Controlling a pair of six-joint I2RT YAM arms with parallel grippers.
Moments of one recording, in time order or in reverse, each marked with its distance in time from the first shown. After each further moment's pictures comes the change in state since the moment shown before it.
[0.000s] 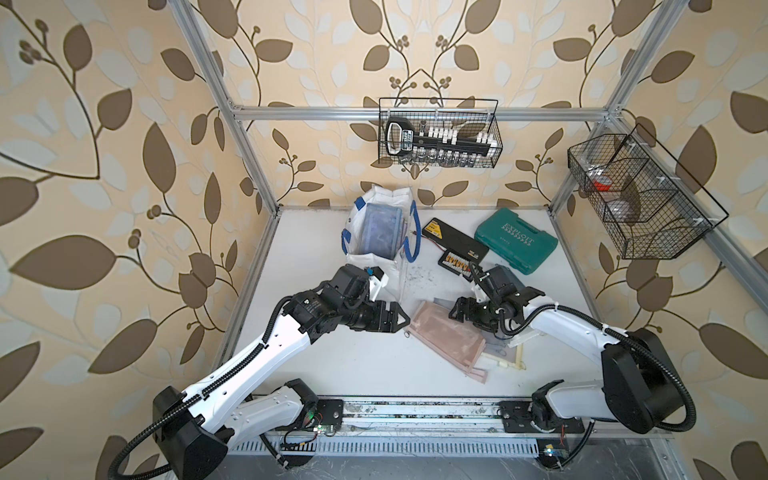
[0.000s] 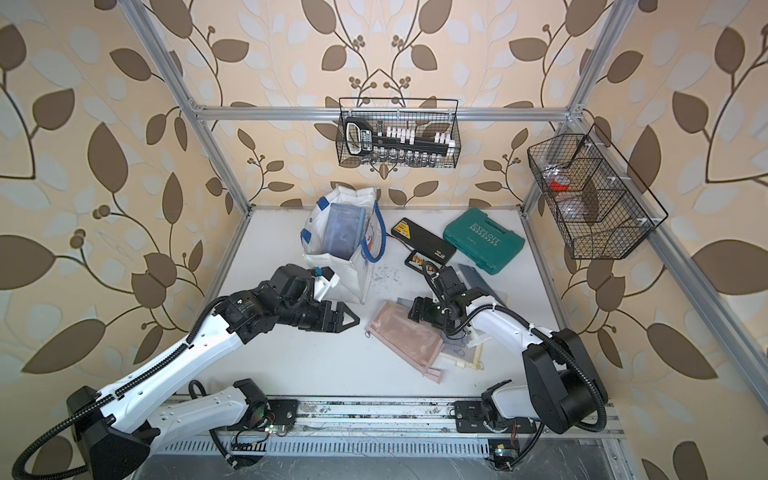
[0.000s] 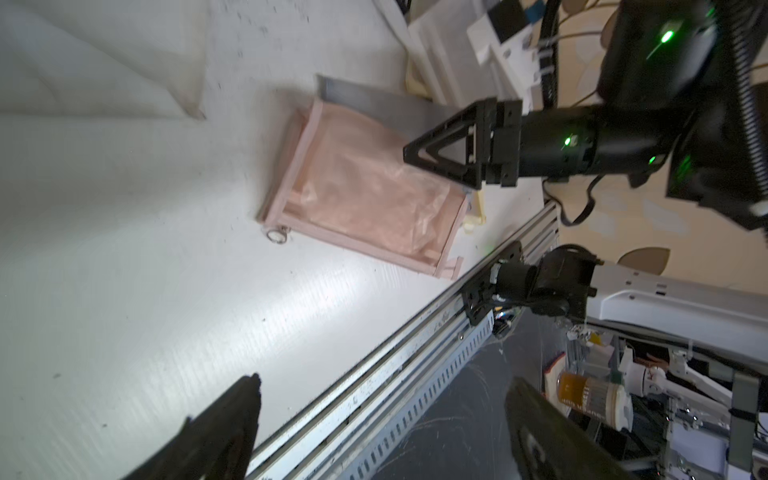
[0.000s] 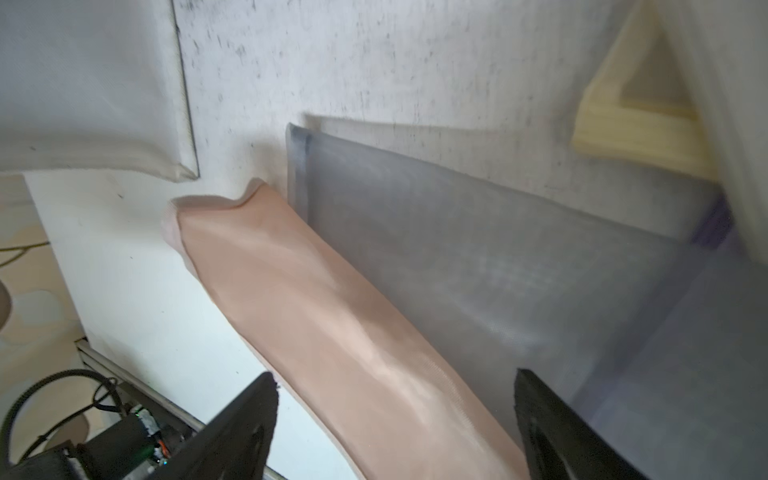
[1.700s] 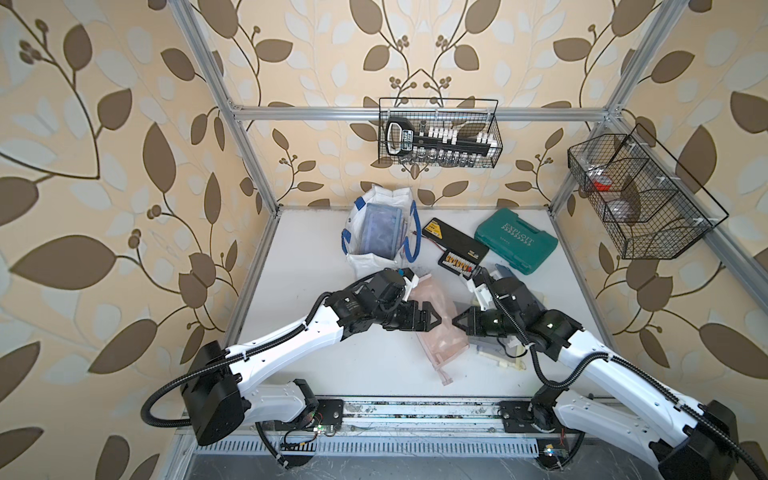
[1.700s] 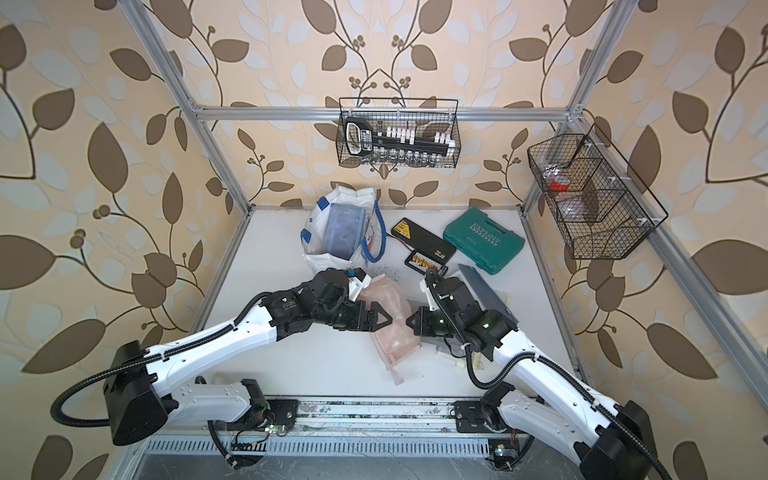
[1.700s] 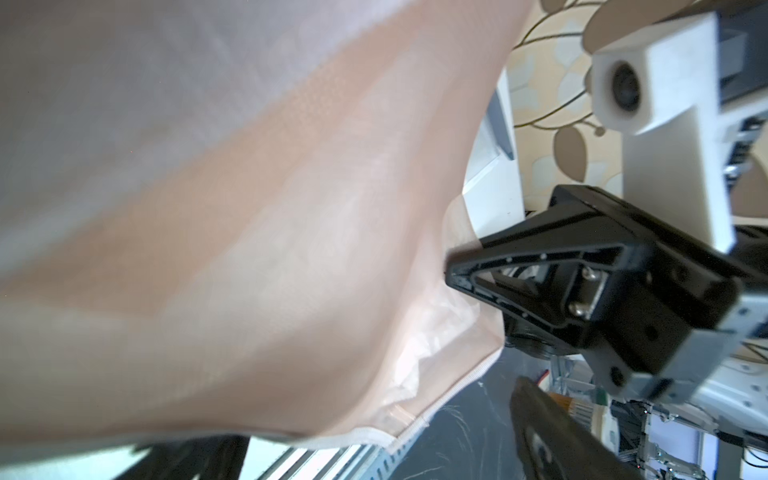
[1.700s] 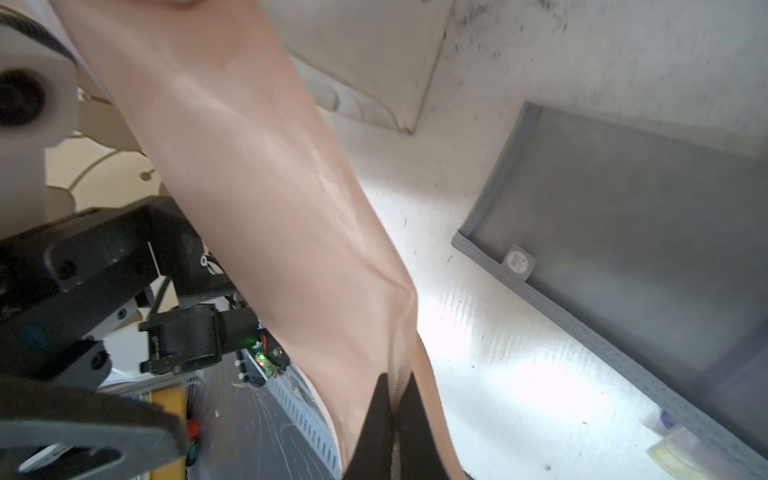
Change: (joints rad) left arm -0.161 0.192 0.081 0.271 -0.102 -0.132; right arm 0.151 -0.451 -0.016 -0.016 -0.068 0.074
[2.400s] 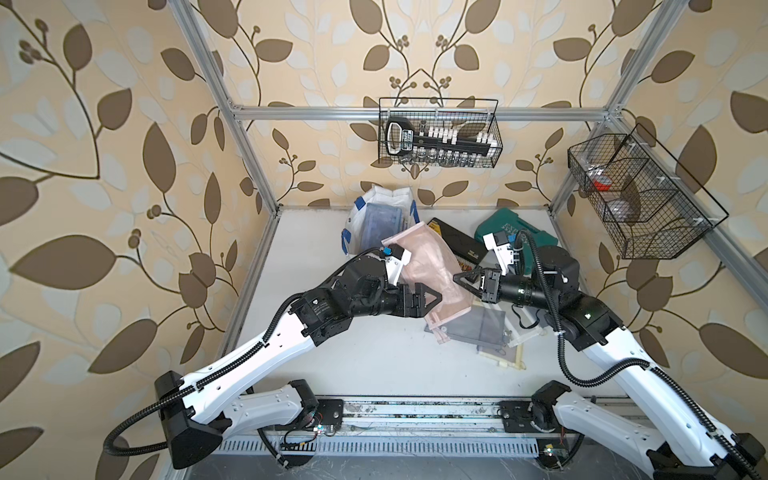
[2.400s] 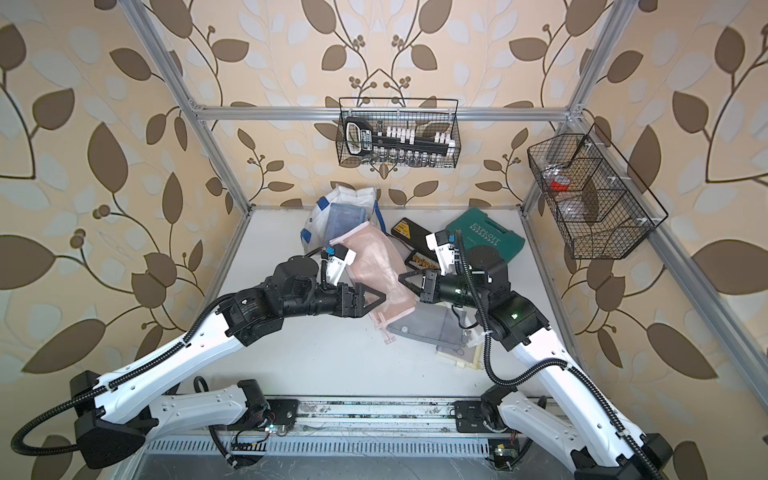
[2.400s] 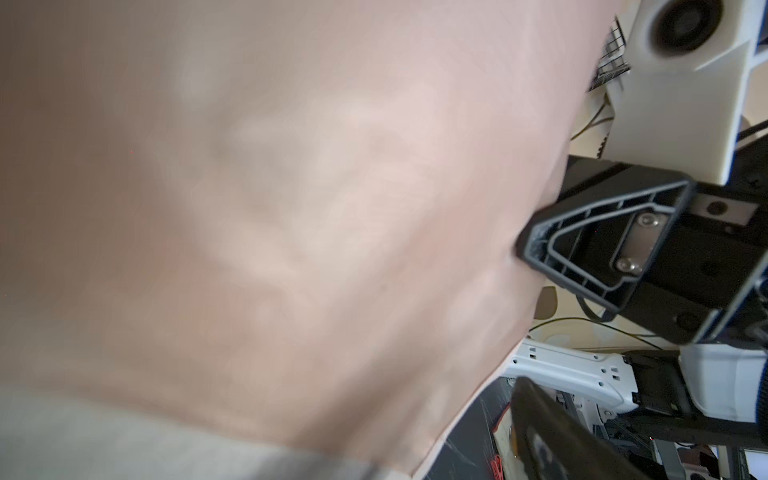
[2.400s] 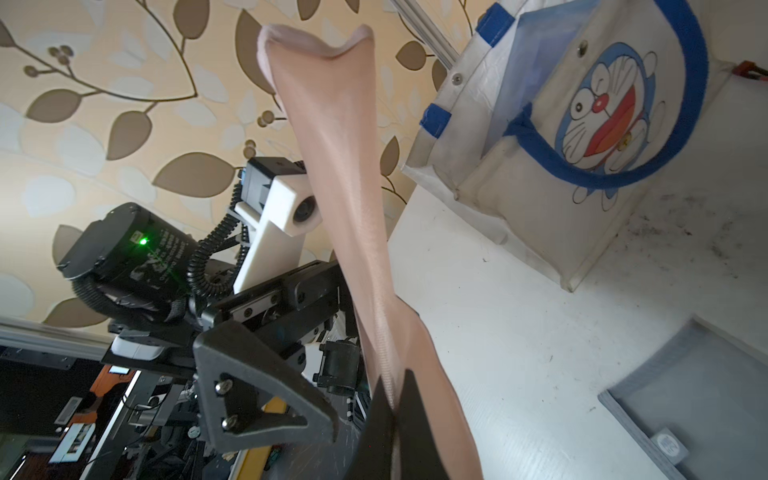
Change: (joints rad) left arm 0.000 -0.135 0.104 0.064 -0.072 -0.008; right arm -0.095 -0.011 0.250 0.195 -0.267 0.008
